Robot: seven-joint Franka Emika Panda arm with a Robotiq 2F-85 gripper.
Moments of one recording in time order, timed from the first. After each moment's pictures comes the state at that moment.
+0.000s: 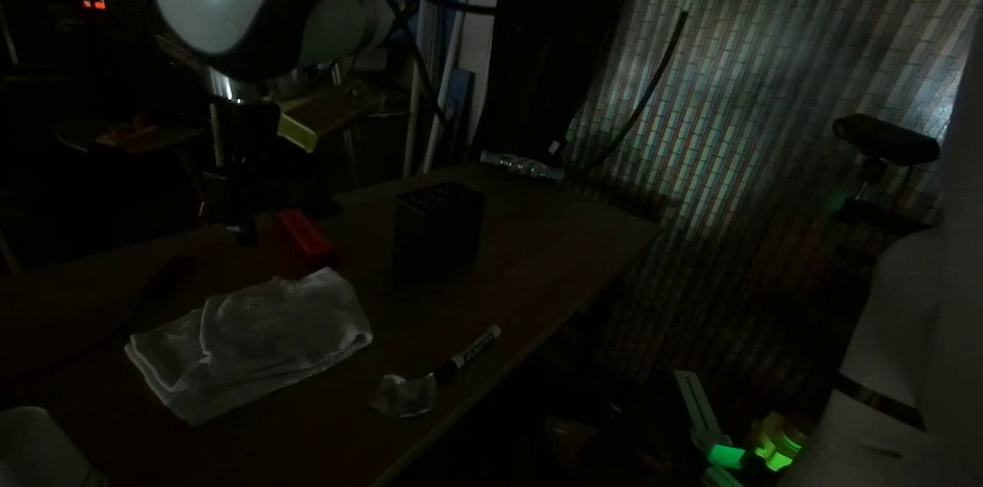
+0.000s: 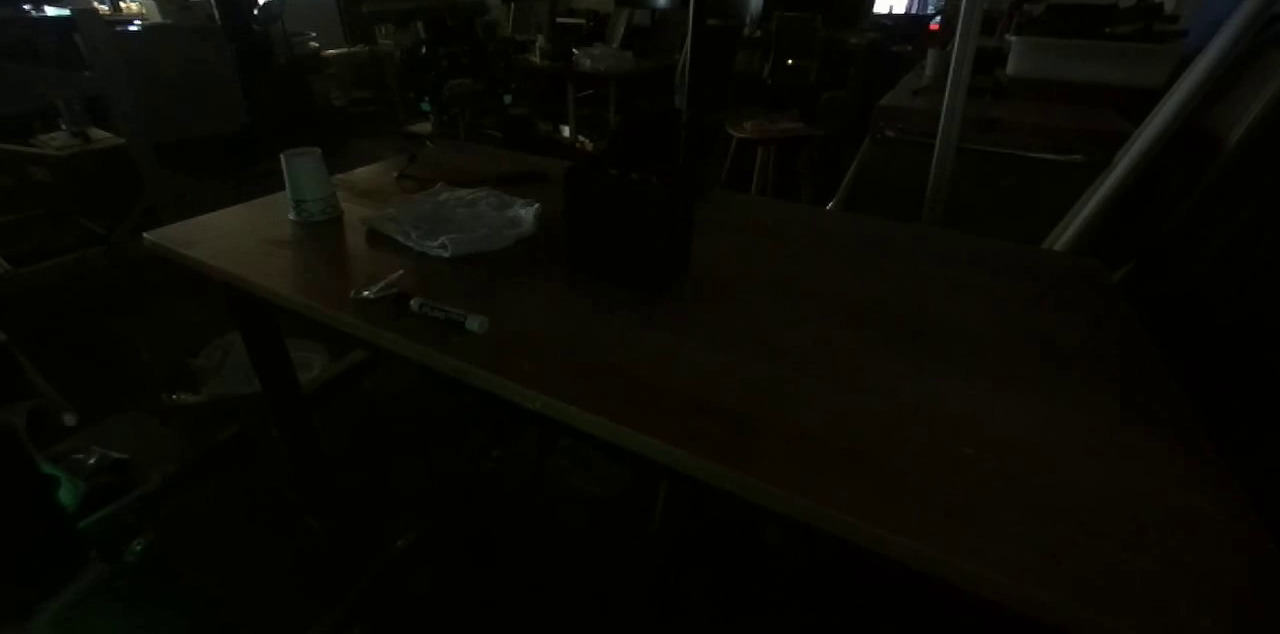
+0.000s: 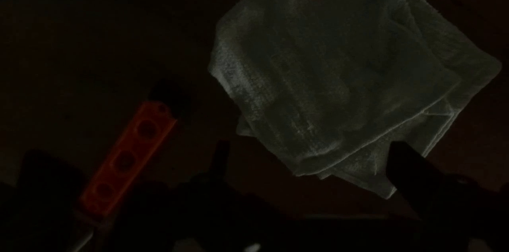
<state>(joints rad) 0.18 0.24 0.15 -1.92 -0.19 2.26 -0.10</state>
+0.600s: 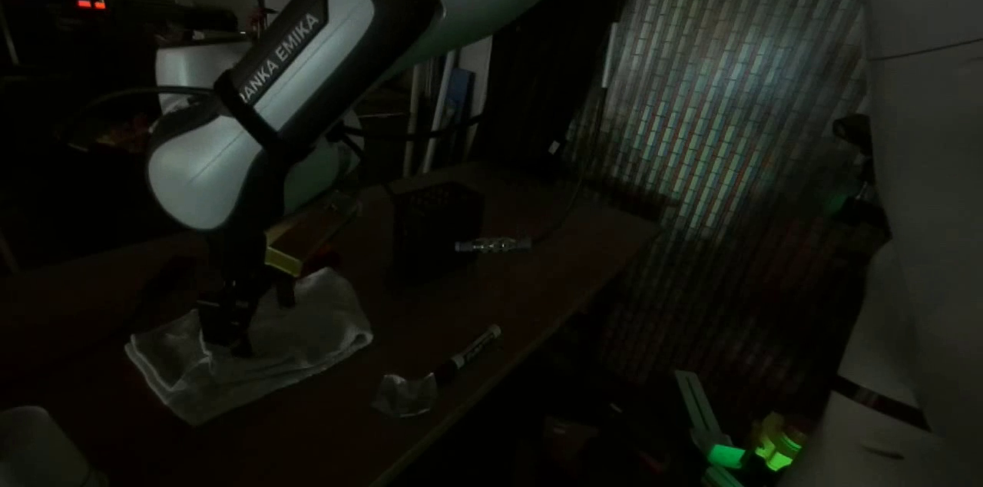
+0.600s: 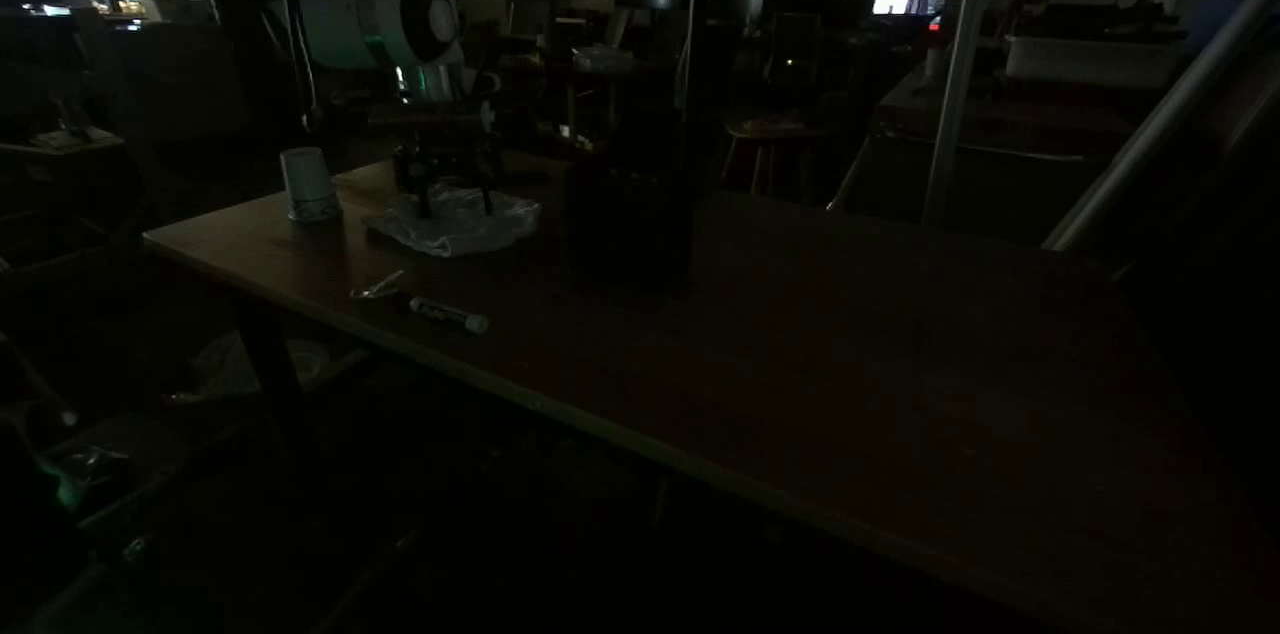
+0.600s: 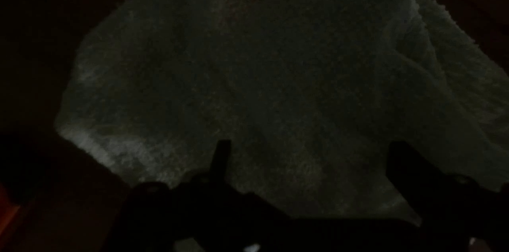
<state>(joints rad) 0.22 0.48 0.15 -1.92 -0.20 2.39 -0.10</state>
